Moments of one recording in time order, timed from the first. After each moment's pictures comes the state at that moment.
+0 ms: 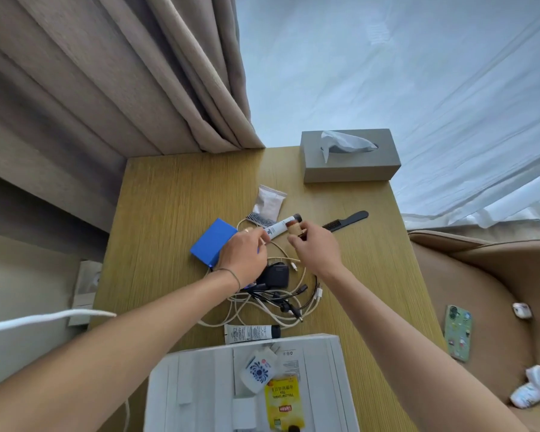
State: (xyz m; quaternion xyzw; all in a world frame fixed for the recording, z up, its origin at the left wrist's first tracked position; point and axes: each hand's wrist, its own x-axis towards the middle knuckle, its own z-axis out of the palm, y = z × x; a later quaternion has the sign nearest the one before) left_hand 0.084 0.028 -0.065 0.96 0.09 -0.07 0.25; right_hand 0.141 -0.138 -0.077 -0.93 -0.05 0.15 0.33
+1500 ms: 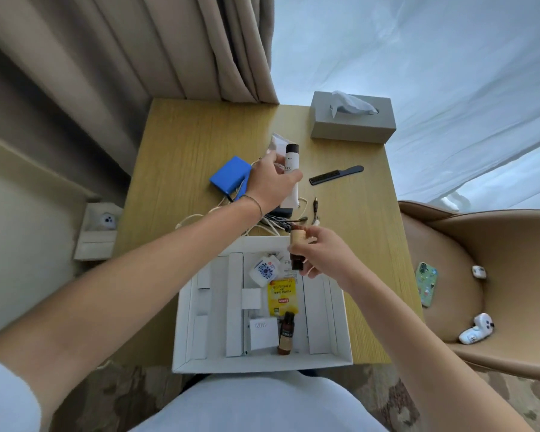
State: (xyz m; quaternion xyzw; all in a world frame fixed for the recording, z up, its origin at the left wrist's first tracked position) left_hand 0.018 -0.014 0.024 0.80 0.20 0.01 0.56; right_hand -0.045 -0.178 0.026 -0.82 0.01 0.37 0.45
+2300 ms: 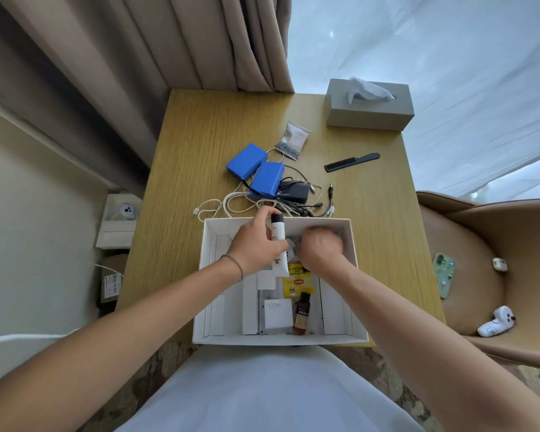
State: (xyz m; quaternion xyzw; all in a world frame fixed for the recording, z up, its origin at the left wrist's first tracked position) left_hand -0.128 -0.004 -0.005 0.85 0.17 -0.10 0.49; right_hand -0.058 -0.142 -0.055 -0.96 -0.15 0.24 -0.06
